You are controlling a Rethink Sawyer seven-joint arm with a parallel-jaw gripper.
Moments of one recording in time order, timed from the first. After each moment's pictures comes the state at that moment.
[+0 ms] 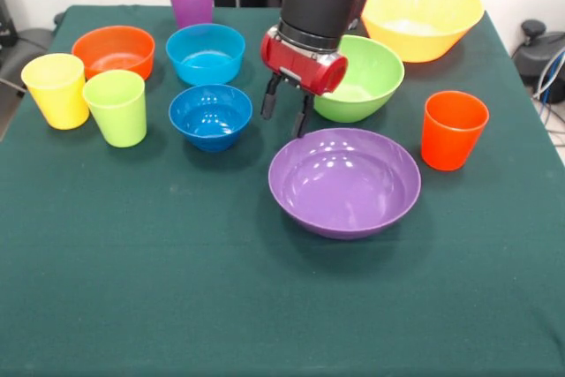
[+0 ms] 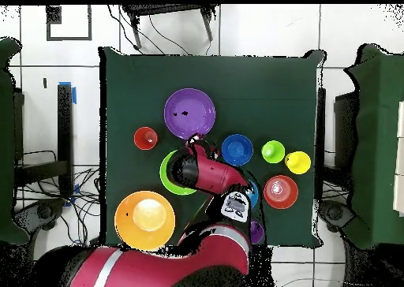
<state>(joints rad) -0.03 -0.40 -0.23 1.75 0.21 -0.05 2.20</state>
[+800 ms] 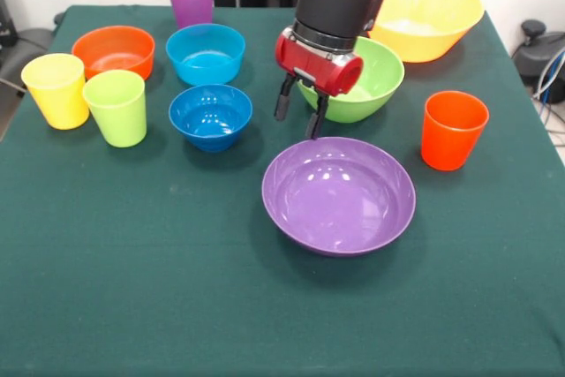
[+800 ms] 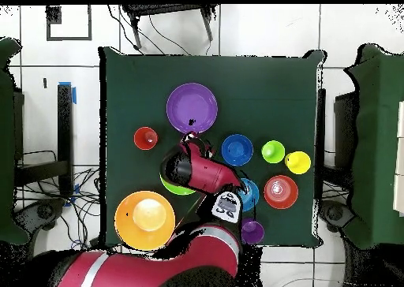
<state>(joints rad) 0.00 -0.40 -0.24 1.75 0.27 -0.05 2.20</state>
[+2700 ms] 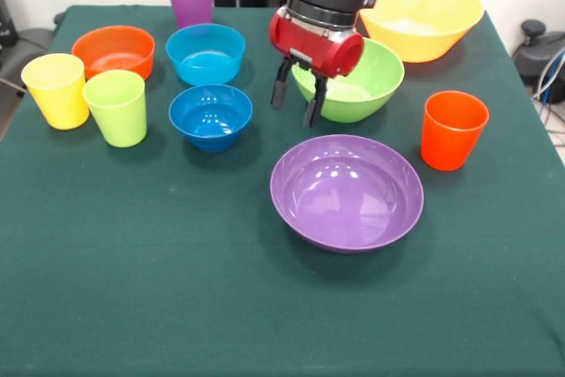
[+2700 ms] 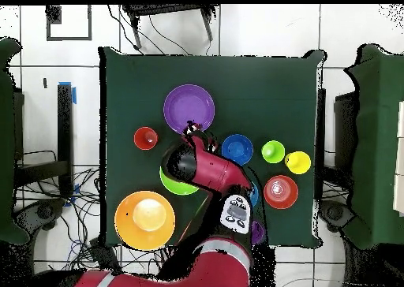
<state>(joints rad) -0.03 -0.50 -0.21 1.75 0.27 0.00 2.20</state>
